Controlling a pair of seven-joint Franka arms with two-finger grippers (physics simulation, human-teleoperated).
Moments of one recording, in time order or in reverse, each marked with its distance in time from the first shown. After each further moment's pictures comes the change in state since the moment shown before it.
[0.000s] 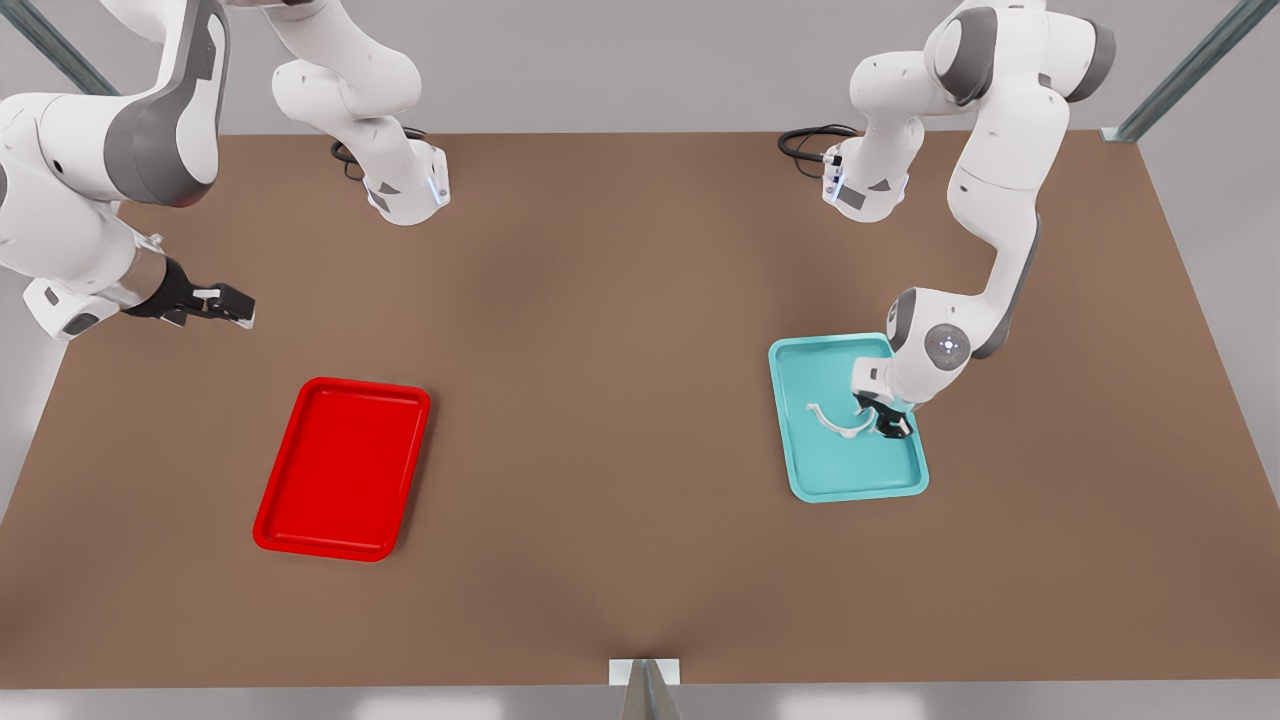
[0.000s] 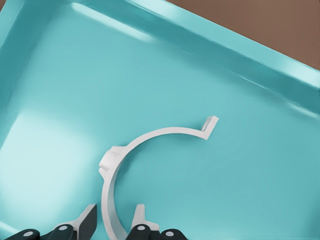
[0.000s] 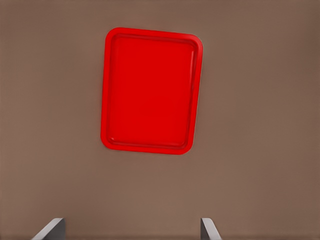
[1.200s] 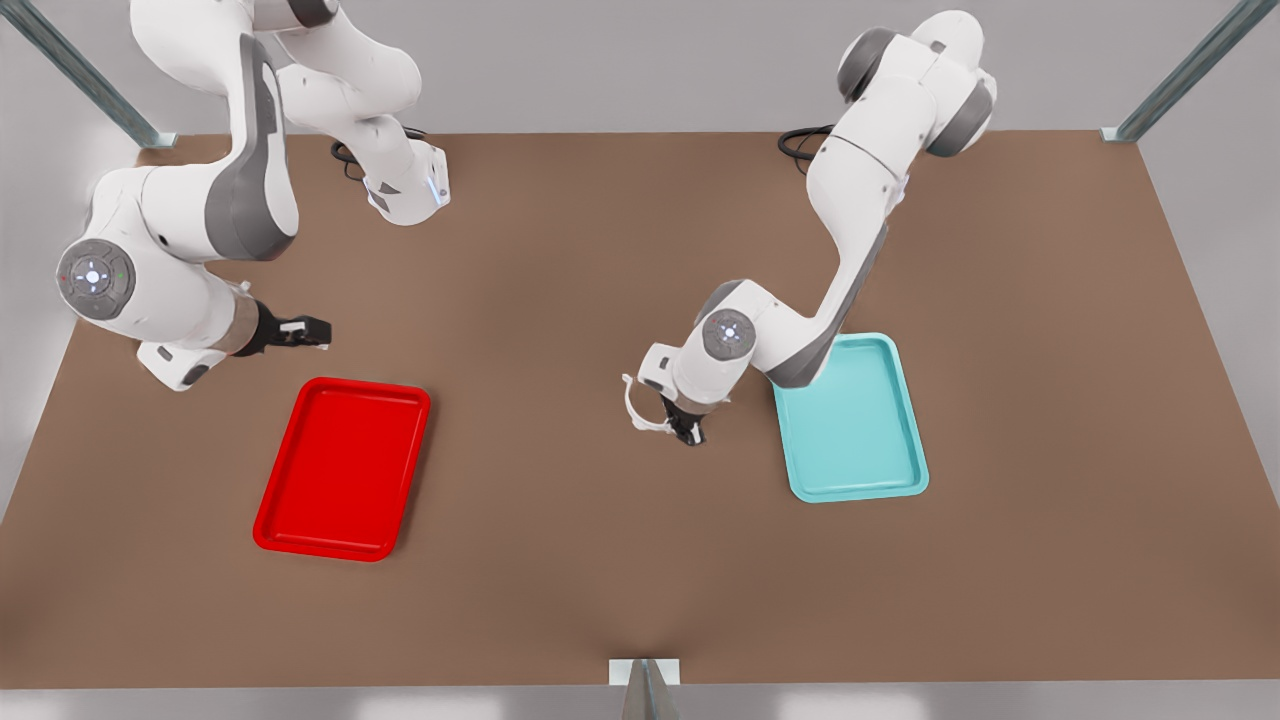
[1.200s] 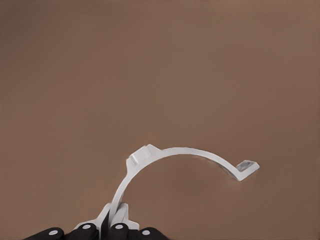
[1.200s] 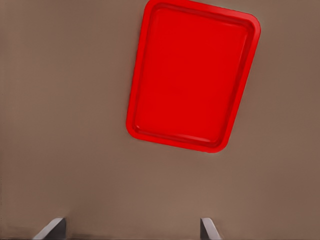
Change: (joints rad) left arm -0.535 0.255 -0.059 0.843 -0.050 -0.474 -0.373; right arm 0.133 0.130 0.006 -0.009 0.074 0.005 -0.016
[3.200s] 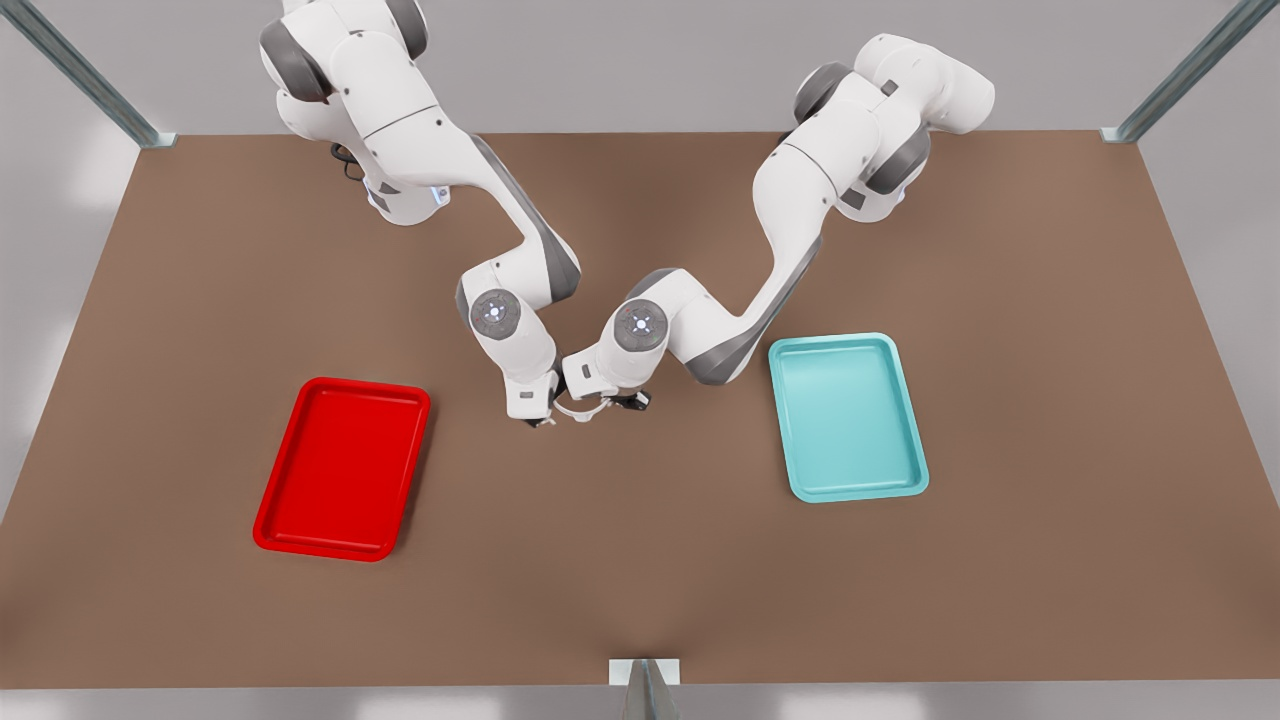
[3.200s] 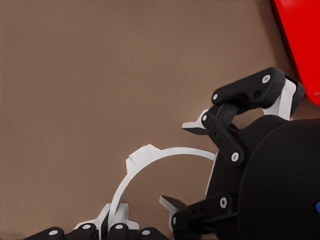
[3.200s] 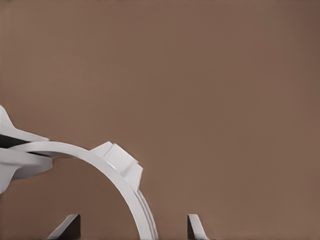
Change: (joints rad) left arm -0.117 0.189 -0.042 0.357 -0.005 -0.248 -0.815; right arm 0.413 0.282 0.089 -0.316 0.189 0.995 -0.289
